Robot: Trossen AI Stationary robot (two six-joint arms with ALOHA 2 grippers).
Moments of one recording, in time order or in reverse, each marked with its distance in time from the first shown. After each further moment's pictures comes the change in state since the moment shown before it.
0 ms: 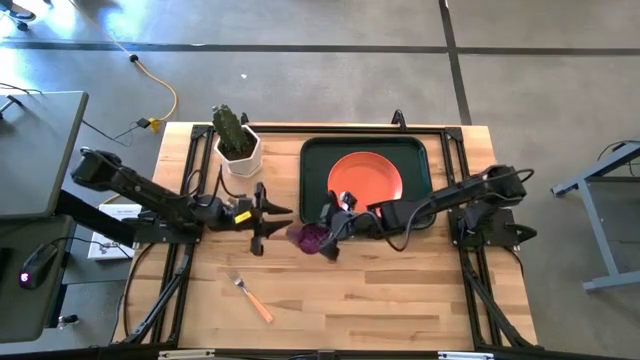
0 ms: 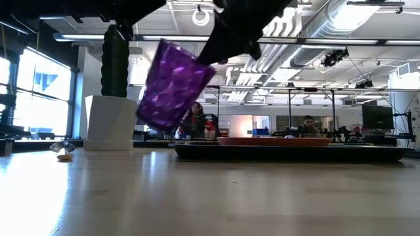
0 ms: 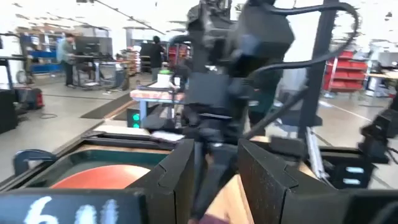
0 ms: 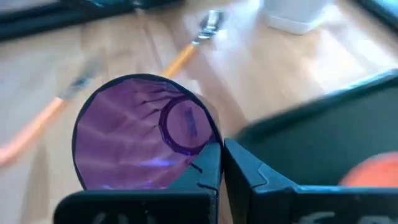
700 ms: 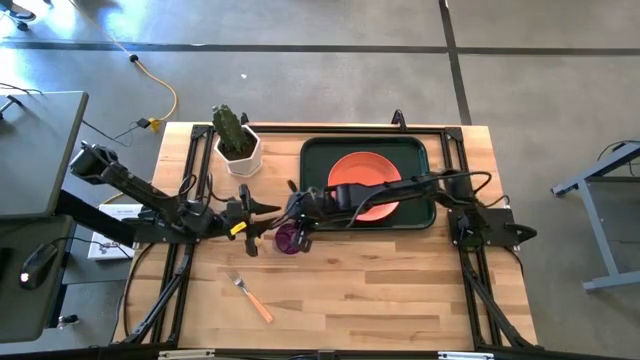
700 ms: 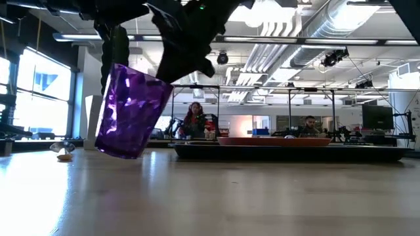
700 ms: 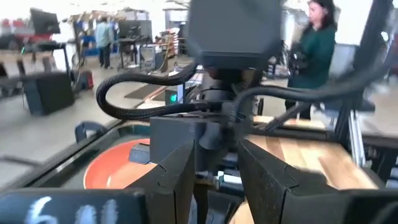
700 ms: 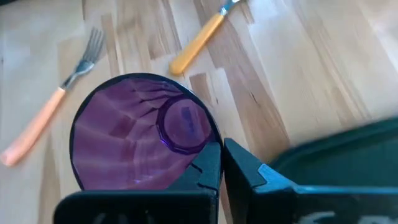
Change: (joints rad) left arm -0.142 -0.132 0.000 -0.223 -0.330 -0.026; right arm -0.144 0.367 0.544 -0.373 -0.319 -0.057
